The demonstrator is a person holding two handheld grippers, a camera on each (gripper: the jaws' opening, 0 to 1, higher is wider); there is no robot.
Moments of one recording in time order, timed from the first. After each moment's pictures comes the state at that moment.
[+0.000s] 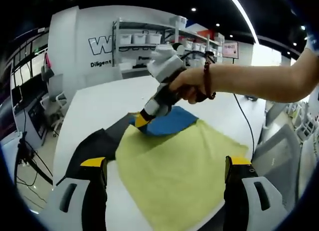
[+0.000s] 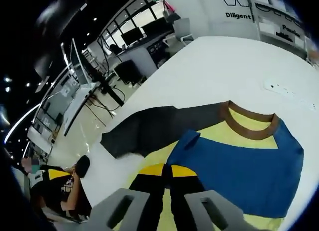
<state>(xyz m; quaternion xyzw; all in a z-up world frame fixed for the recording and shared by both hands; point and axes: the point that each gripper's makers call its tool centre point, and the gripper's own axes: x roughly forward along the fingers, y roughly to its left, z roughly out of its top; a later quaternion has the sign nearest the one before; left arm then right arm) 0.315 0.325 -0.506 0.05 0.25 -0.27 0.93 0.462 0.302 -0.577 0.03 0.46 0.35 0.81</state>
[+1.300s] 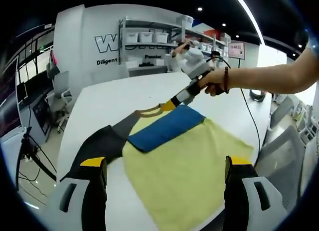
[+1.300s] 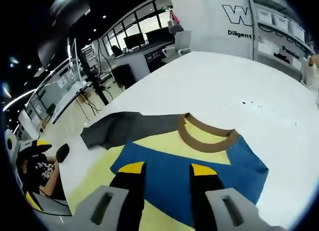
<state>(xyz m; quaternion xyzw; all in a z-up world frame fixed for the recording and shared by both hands) 0.316 0.338 -0.511 0.05 0.26 -0.24 0.93 0.511 0.195 -0.571 -0.03 0.39 0.33 0.86</state>
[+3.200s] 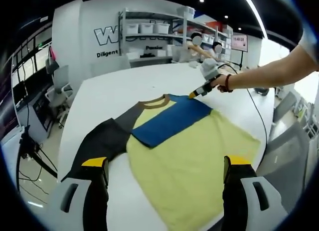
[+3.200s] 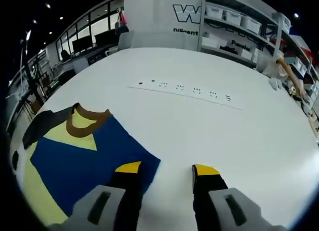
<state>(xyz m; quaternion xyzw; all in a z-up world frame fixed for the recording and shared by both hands) 0.334 0.346 -0.529 0.06 0.29 -0.24 0.92 0.583 0.026 -0.637 -0.06 0.39 0.13 0.91</state>
